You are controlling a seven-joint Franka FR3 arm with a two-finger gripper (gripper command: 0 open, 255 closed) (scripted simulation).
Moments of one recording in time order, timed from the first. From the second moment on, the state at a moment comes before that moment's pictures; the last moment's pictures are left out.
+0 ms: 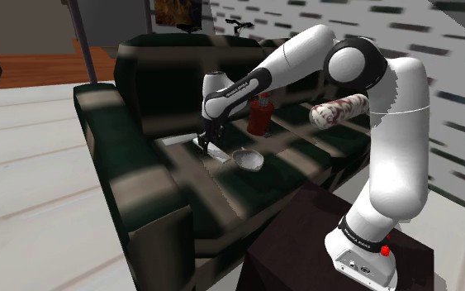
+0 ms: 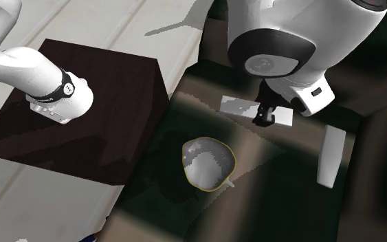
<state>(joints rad) 0.00 0.47 0.09 -1.85 -0.08 2.33 0.14</state>
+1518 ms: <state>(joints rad) -0.23 0.27 0.01 -2.22 -0.03 2.51 -0.19</state>
